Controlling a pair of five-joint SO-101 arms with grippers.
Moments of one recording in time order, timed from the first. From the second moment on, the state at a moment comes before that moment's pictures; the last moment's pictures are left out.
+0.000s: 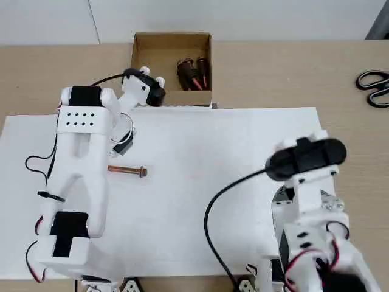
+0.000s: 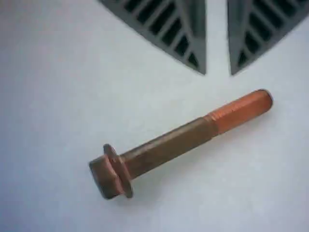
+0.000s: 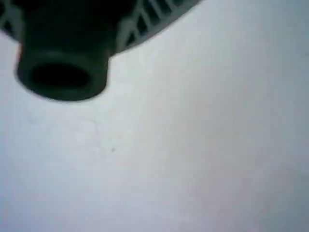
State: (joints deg) left arm -1.6 5.1 -4.5 98.9 -32.7; right arm 3.2 -77.0 28.4 98.1 14.7
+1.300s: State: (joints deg) left arm -0.3 18.5 1.1 94.9 -66.2; right arm 6.9 -94.6 48.4 86.2 14.7
